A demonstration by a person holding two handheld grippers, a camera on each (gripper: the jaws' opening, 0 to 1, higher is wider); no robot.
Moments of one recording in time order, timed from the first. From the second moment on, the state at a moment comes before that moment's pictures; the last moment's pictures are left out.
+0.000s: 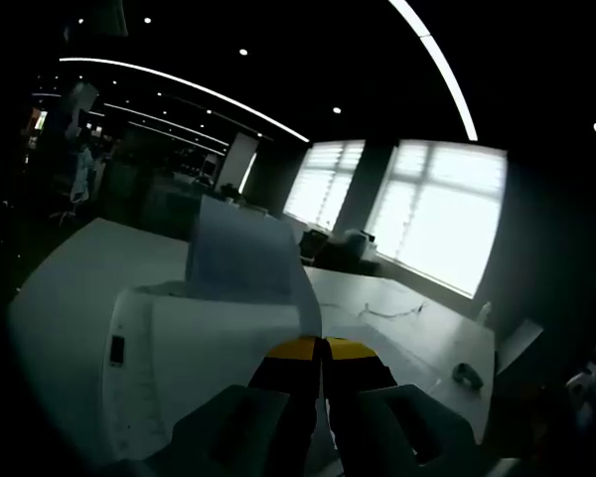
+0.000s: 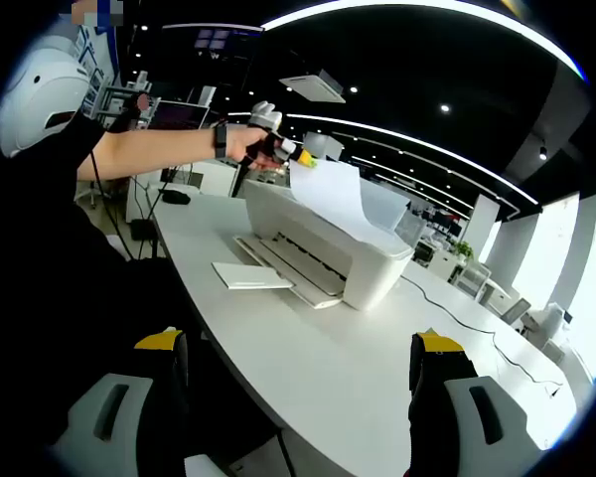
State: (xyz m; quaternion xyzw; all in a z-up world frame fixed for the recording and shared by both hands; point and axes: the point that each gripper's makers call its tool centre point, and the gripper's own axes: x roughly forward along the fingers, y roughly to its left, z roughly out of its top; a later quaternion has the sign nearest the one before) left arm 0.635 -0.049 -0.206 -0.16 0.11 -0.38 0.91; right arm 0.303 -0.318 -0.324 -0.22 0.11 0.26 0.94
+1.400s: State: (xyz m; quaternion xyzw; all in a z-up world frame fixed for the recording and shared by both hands) left arm 0.648 -0.006 -0.207 -0.21 0.06 -0.30 0.93; right arm 0.304 -0.319 -0.326 -0.22 0.11 0.26 0.94
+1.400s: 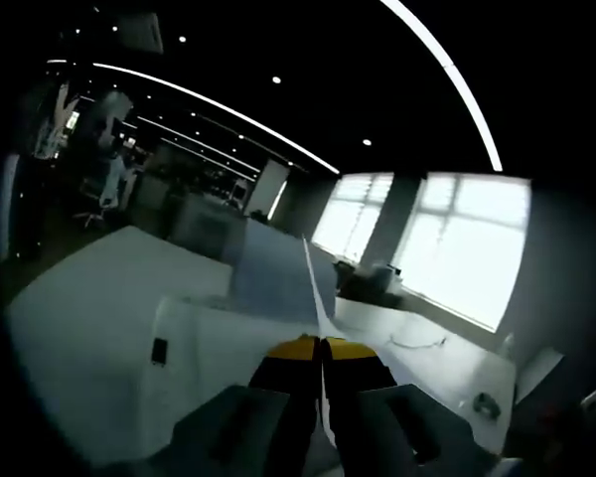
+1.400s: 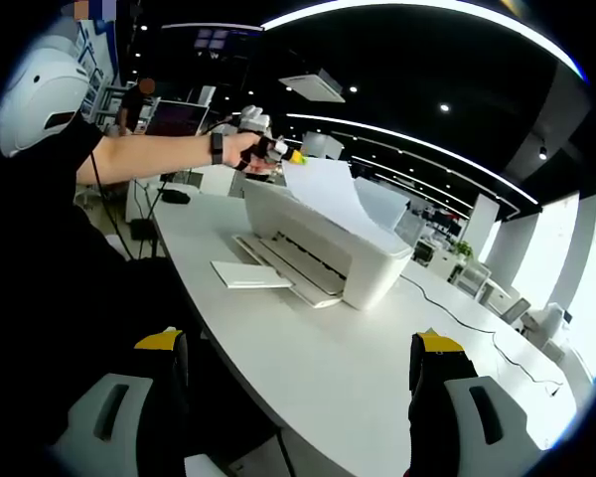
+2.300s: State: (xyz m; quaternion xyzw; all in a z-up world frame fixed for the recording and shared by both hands) left arm 0.648 0.004 -0.203 -0.22 0.03 -0.29 0.93; right arm 0.305 -0.319 -0.323 -0.22 0.11 0.26 0.94
